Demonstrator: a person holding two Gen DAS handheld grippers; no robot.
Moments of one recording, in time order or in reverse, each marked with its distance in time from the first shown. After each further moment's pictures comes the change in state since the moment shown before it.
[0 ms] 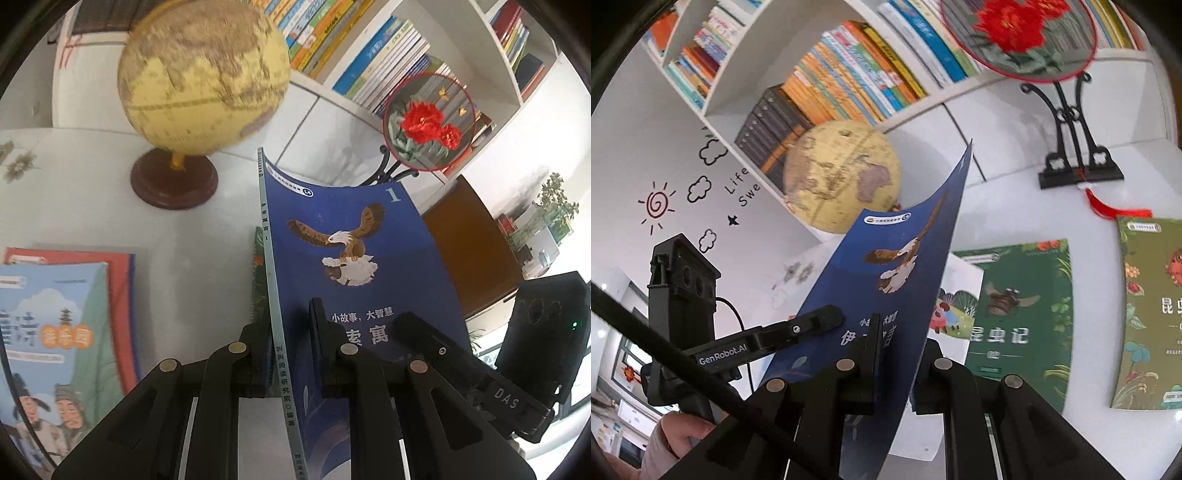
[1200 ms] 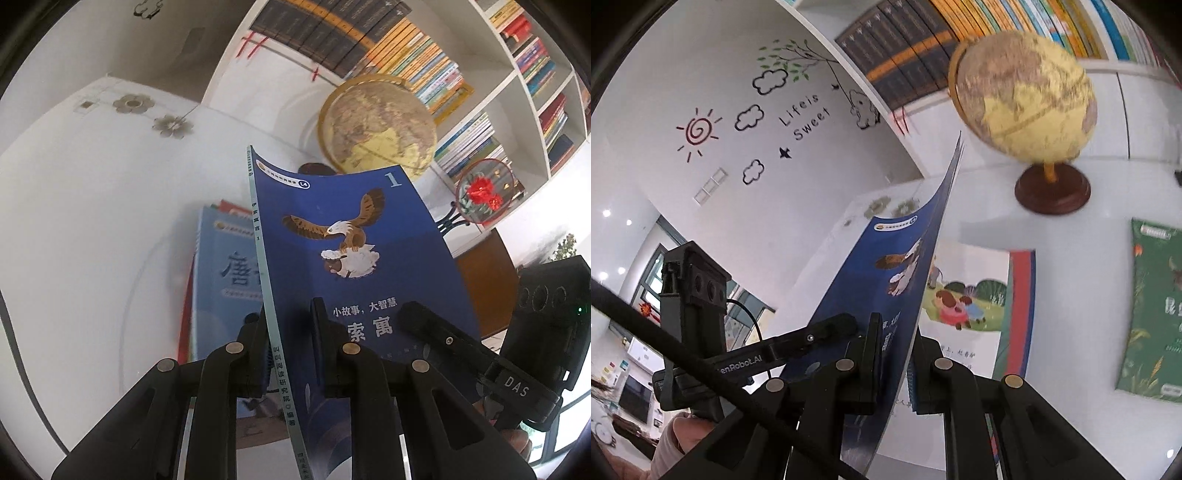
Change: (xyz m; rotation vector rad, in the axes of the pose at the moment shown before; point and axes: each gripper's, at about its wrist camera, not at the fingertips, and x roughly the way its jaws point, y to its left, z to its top) left arm -0.130 0.179 -0.055 -0.203 -0.068 0.088; right arm 0.116 0.186 -0.064 -0.151 0.184 0.132
